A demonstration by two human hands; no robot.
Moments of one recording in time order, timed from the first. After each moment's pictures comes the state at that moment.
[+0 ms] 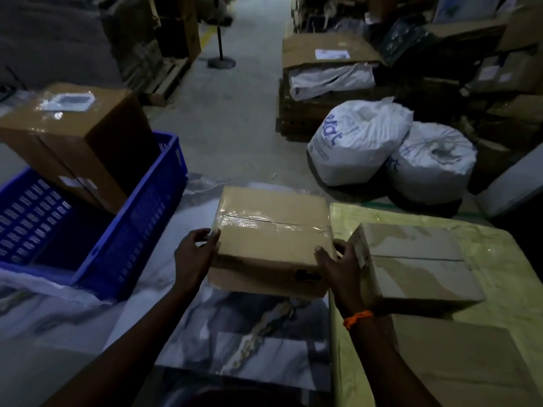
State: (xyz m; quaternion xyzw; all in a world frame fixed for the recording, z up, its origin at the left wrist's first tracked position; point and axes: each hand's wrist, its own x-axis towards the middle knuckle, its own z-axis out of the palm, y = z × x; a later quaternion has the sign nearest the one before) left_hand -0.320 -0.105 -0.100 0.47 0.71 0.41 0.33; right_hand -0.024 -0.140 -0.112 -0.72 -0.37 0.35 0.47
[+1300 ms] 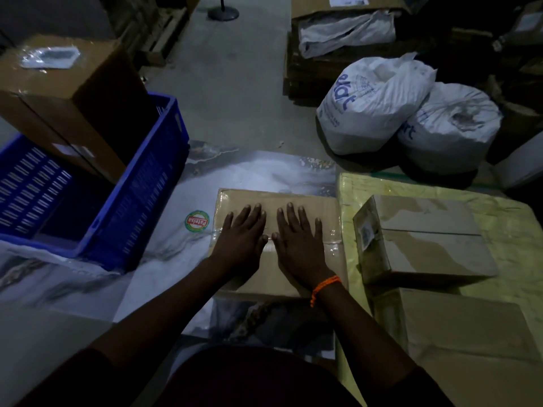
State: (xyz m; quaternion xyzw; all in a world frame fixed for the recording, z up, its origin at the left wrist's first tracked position) left_hand -0.275 -0.106 -0.148 0.83 0.54 0.01 0.14; right_hand -0.091 -0.124 -0.163 -0.65 -0.75 0.13 0.07
